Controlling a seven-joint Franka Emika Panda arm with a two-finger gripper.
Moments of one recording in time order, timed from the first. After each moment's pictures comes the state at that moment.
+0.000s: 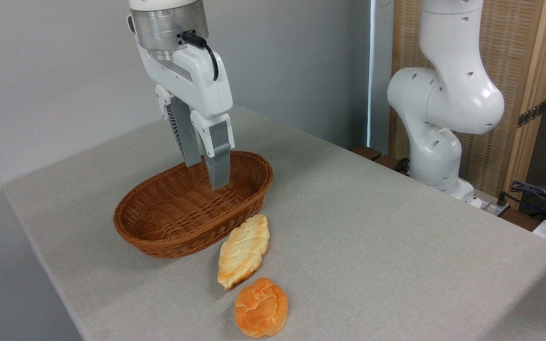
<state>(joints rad) 0.02 0.01 -0.09 -1.62 -0.04 1.64 0.79</state>
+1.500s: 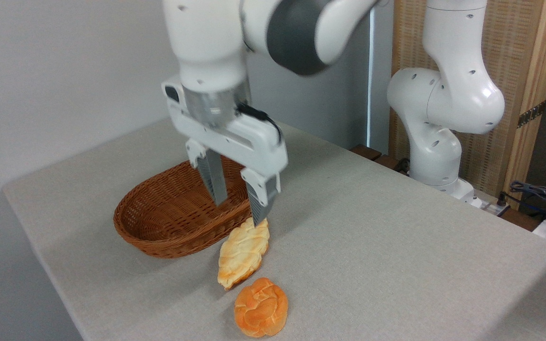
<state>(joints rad) 0.04 -0.07 -0.01 -1.94 -0.17 1.82 0.62</state>
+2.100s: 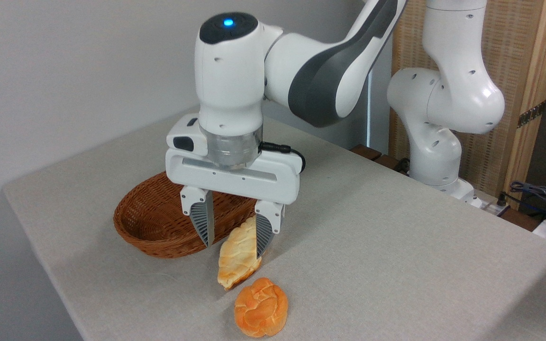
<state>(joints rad) 0.03 -0.06 -0.01 -2.11 -0.19 2.13 0.26</state>
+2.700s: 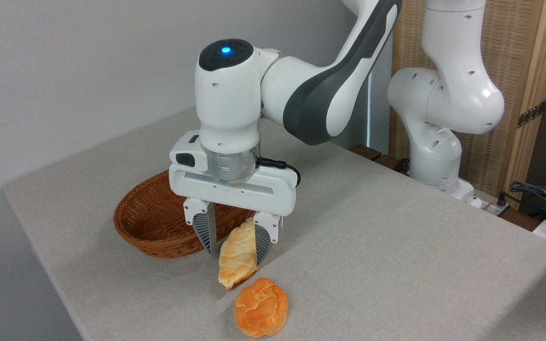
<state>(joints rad) 0.02 -0.04 -0.03 -2.17 -0.19 2.19 0.26</state>
